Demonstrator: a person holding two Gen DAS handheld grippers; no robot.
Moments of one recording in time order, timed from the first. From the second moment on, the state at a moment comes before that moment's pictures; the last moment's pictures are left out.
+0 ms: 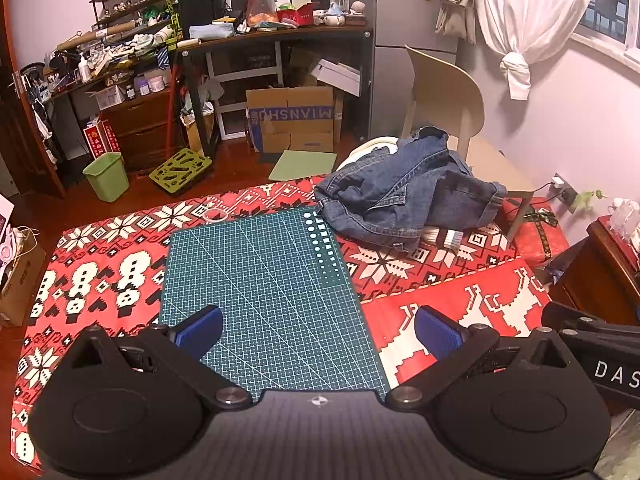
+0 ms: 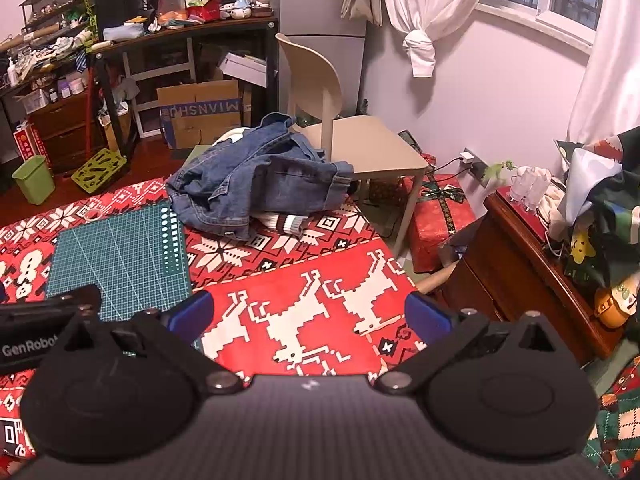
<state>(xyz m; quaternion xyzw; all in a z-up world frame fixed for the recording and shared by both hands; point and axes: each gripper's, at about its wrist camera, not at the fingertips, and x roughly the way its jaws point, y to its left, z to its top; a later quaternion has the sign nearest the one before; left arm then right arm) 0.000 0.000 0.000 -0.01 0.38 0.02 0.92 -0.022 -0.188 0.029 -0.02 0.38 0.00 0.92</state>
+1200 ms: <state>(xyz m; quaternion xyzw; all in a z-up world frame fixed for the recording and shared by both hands) -0.005 -0.001 0.001 -0.01 0.38 0.03 0.92 -0.028 -0.188 0.028 -0.02 0.38 0.00 0.93</state>
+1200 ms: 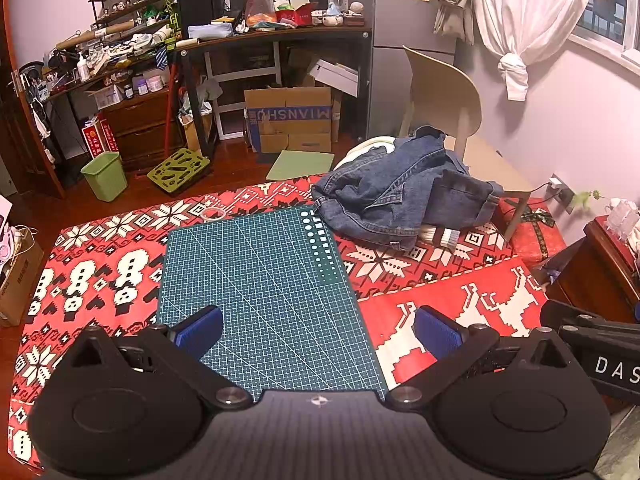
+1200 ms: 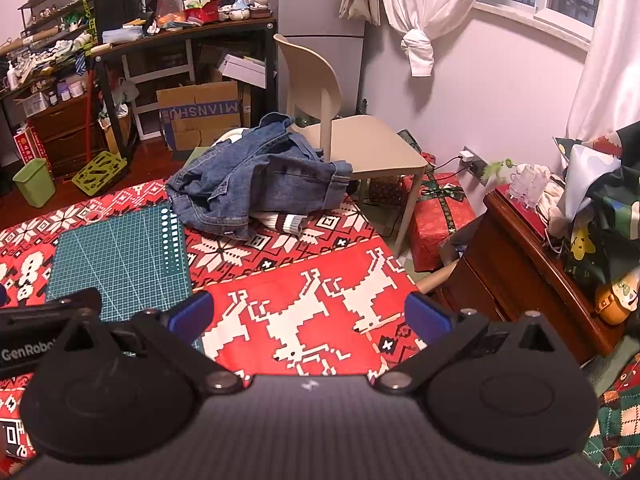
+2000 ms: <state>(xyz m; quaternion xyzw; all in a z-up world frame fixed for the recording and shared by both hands) -0.006 -0.004 -0.007 -0.01 0.38 0.03 0.93 -0.025 -0.190 0.014 -0.02 0.37 0.02 0.93</state>
